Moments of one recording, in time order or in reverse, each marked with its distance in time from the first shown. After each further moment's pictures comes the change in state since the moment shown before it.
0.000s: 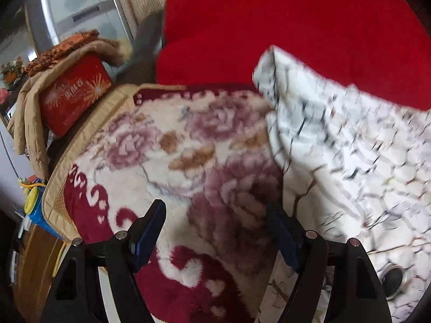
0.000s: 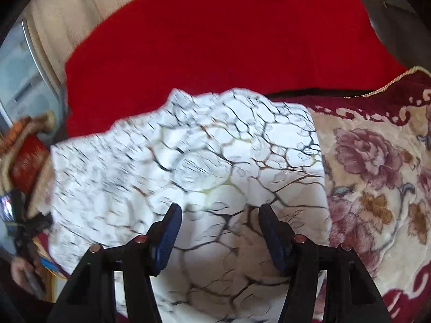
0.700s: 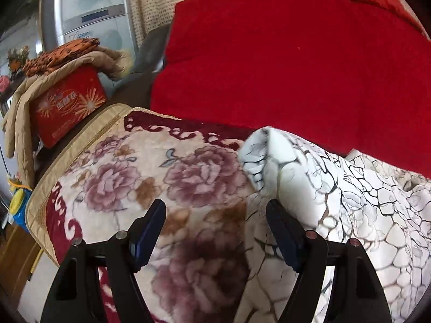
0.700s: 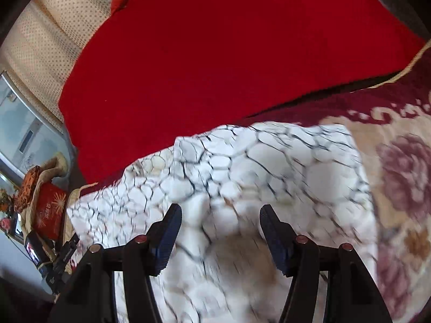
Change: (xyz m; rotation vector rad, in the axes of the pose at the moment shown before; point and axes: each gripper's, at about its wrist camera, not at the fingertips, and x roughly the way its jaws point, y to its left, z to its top) left arm 0.034 -0.024 0.072 -0.104 -0.068 -0.024; right arm 0.062 0.003 0.083 0.198 0.065 0.123
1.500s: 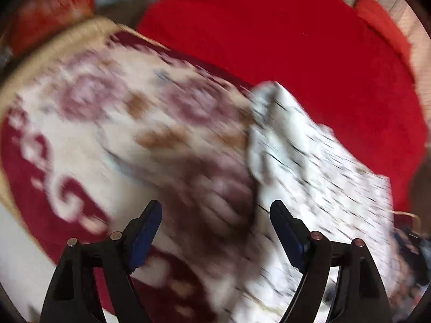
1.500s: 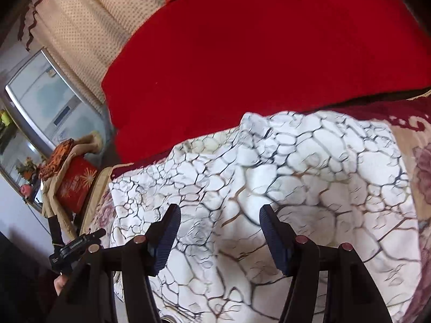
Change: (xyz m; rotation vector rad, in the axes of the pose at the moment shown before) left arm -0.004 0.091 -0.056 -0.254 0.305 -0.472; right arm -0.011 0.047 -0.052 -0.151 -0.021 0.173
